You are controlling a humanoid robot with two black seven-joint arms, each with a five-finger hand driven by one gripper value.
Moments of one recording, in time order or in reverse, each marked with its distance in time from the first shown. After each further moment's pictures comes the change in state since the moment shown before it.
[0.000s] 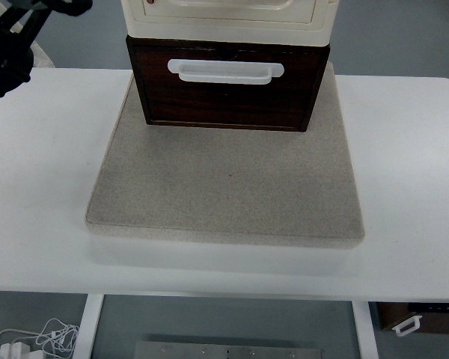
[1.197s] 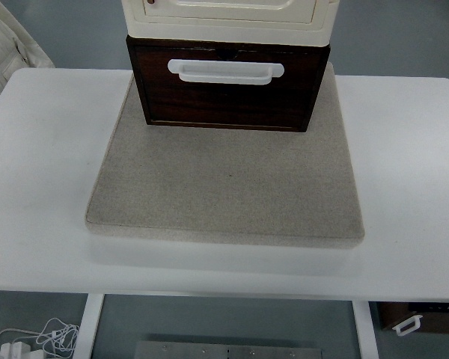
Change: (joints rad) left arm -0.002 0.006 -0.272 0.692 -0.245 0.398 -0.200; right arm 0.000 0.000 0.000 0.000 0.000 0.000 0.000
